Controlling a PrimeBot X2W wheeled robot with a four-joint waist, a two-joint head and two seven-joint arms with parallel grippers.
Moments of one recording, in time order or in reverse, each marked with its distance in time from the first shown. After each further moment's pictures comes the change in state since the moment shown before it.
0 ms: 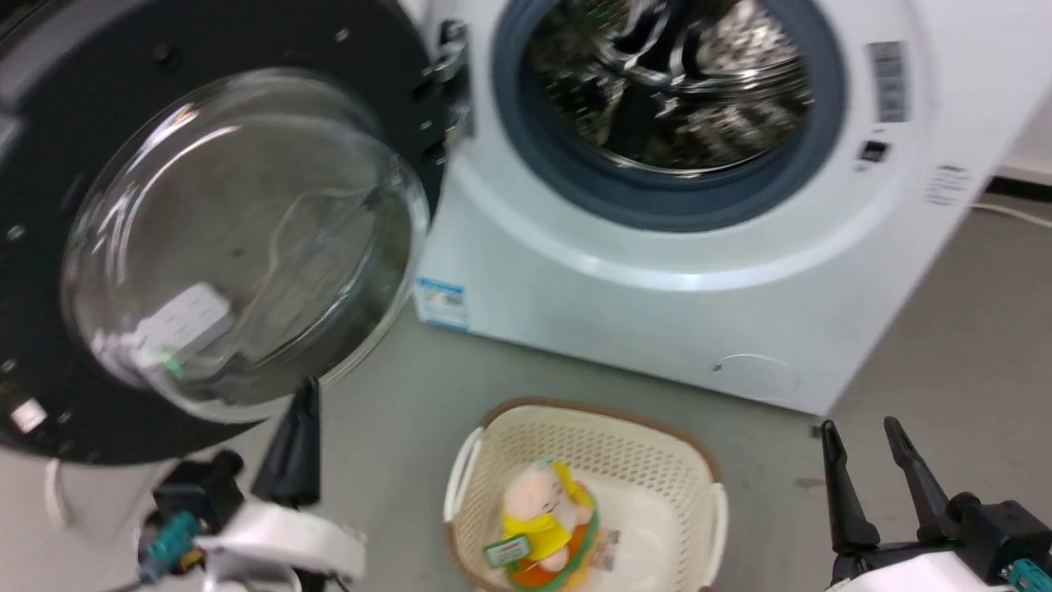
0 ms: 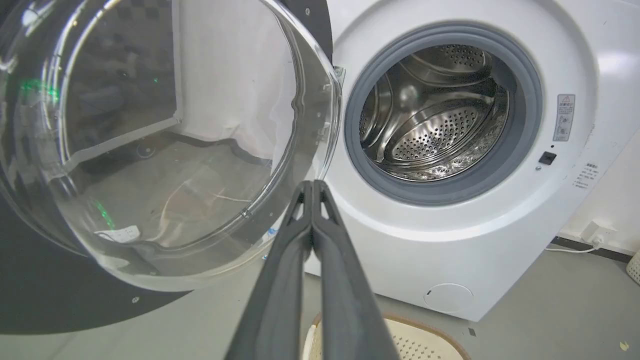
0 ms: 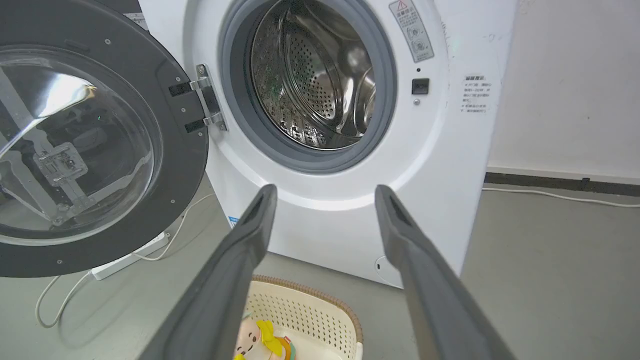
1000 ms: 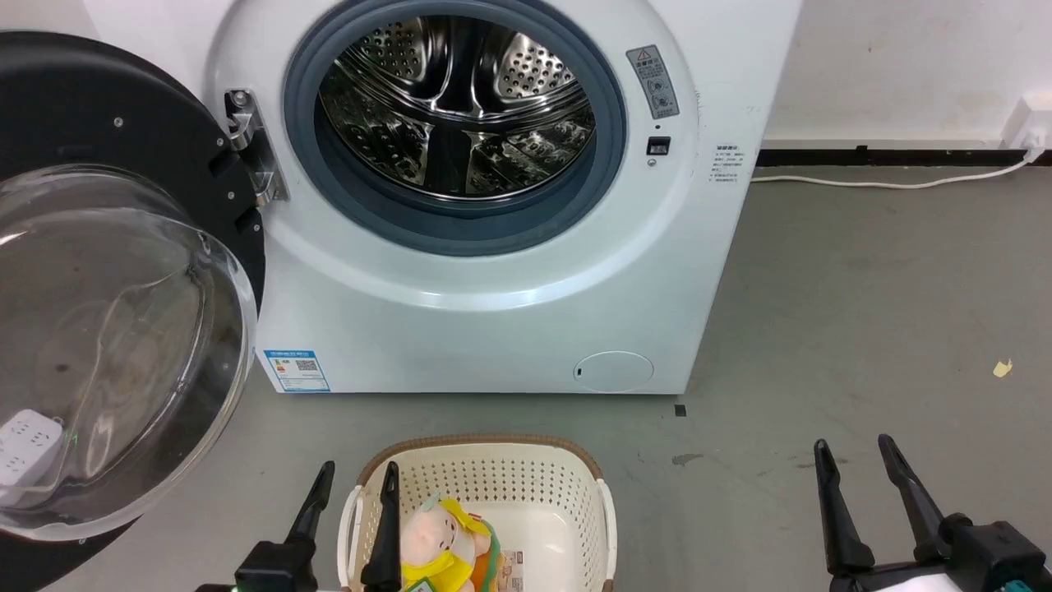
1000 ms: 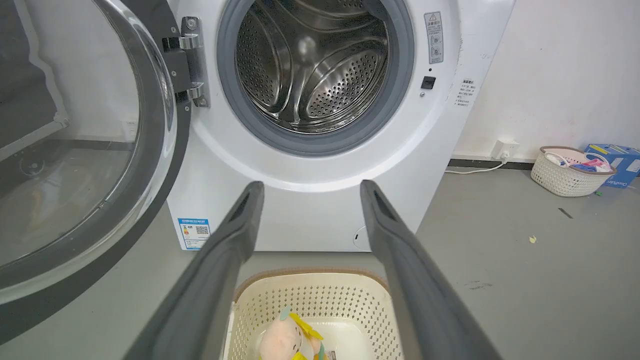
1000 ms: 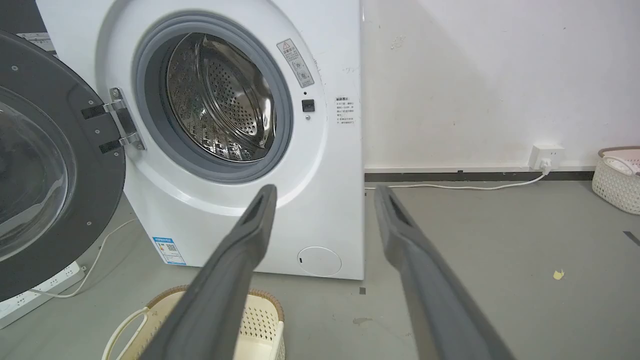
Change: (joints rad) left arm 0.198 -0.106 -0.031 -0.077 0.209 0.054 0.000; right arm 0.052 0.004 0.012 -0.046 -0.035 0.000 0.000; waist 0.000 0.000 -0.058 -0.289
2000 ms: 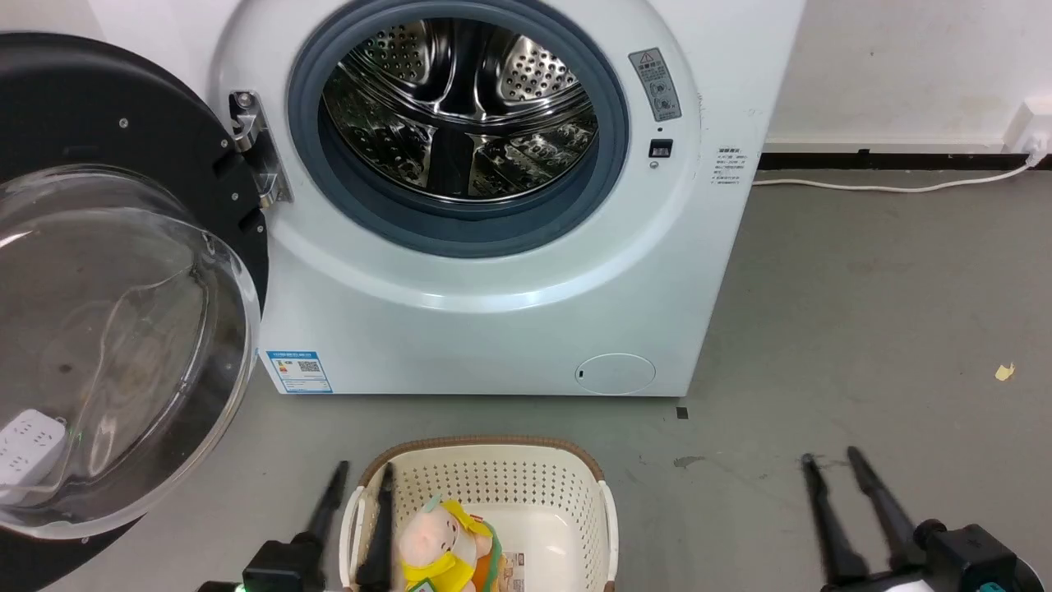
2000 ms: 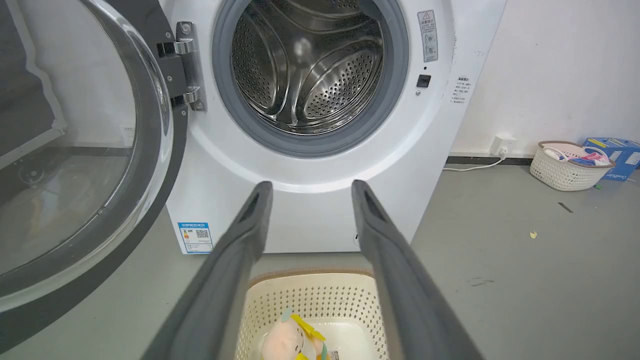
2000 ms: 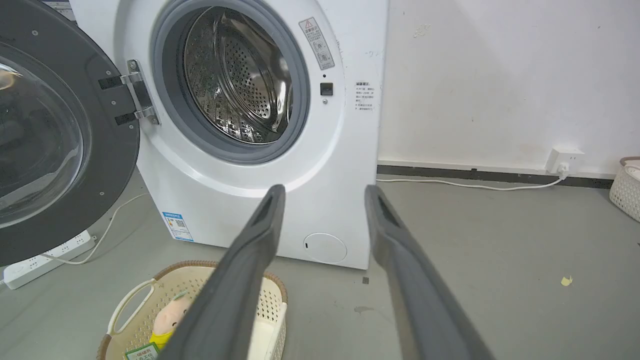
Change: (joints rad) left arm -0.001 -0.014 0.008 0.004 0.040 -0.016 0.000; right arm 0.000 0.000 0.008 0.036 -0.061 0.000 0.000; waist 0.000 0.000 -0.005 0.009
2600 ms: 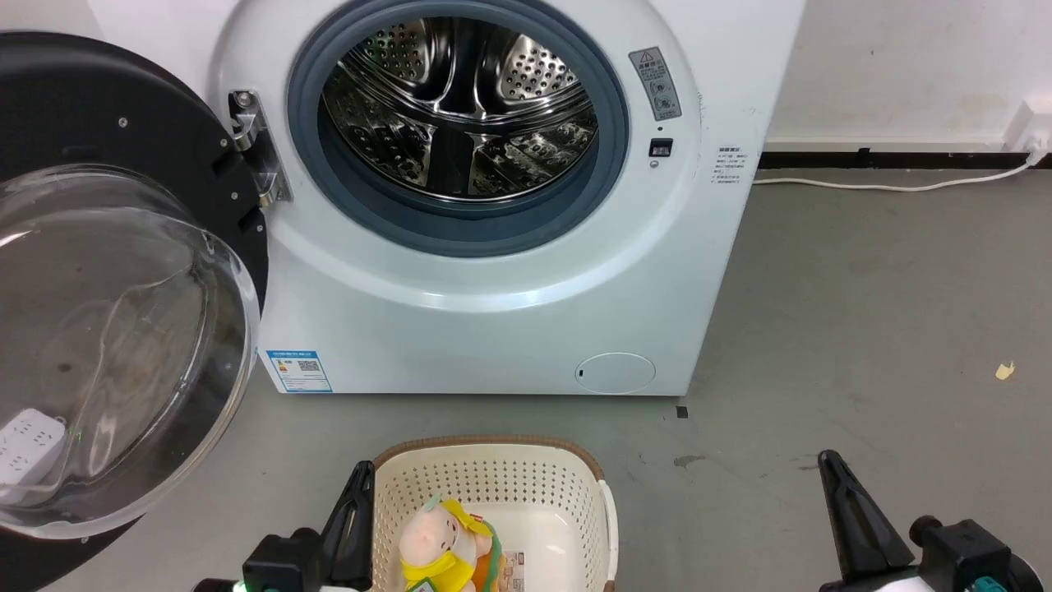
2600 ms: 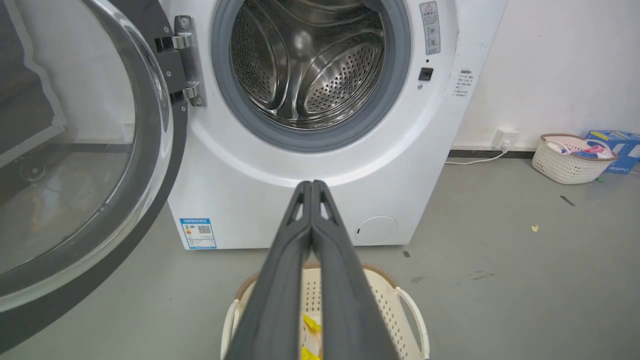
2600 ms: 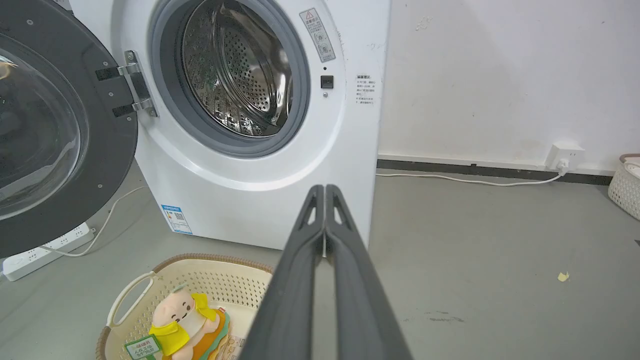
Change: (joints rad) left arm -0.001 -0.001 0.009 -0.007 0.010 0.000 0.029; right arm -0.002 0.000 0.000 -0.005 -0.007 0.000 0.028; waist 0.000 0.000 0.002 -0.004
